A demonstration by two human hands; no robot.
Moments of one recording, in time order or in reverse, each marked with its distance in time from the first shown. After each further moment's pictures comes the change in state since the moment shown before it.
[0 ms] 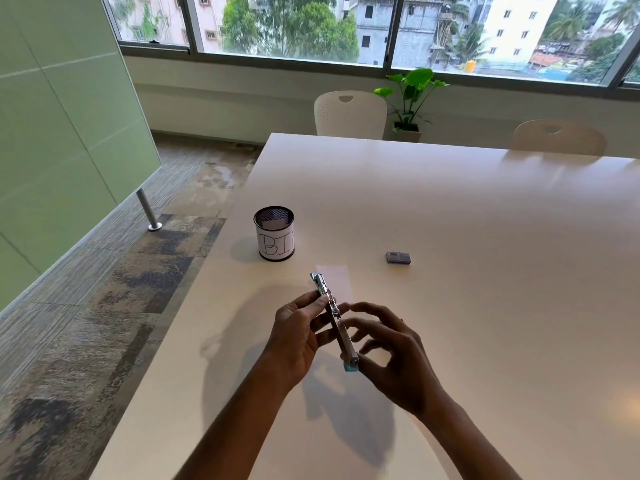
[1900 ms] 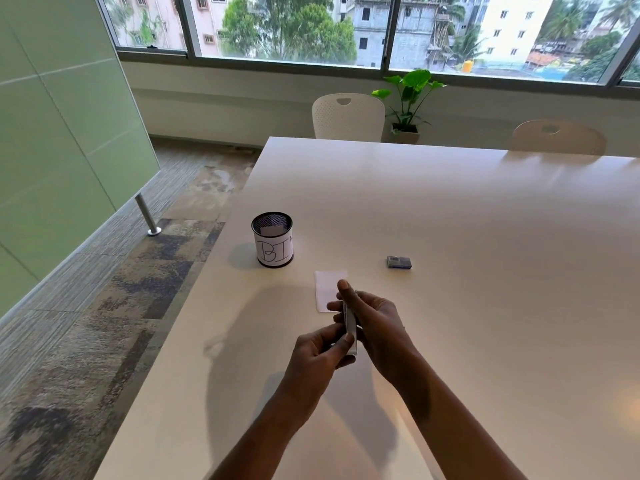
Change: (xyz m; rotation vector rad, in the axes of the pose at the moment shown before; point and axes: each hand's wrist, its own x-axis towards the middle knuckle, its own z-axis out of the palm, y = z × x) left_hand -0.015 -0.034 -0.003 0.504 -0.134 0.138; right_hand 0.067 0.001 0.021 0.667 0.119 0.741
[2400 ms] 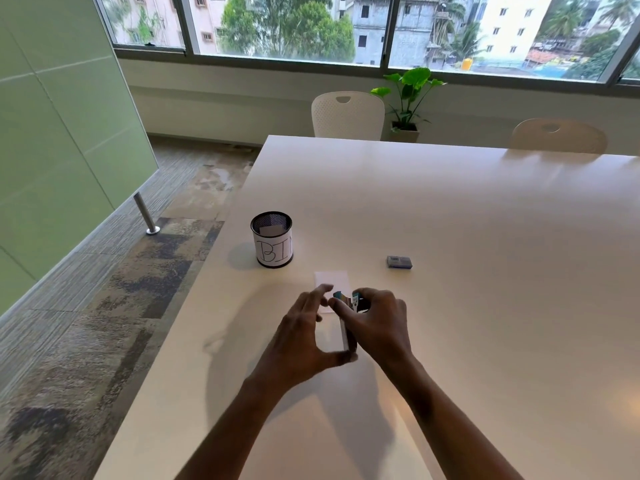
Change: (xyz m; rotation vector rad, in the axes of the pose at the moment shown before) left_hand 0.041 0.002 -0.043 0.979 -0.003 0.433; right_hand 0.010 0.002 -0.001 -0.806 0.330 -0.430
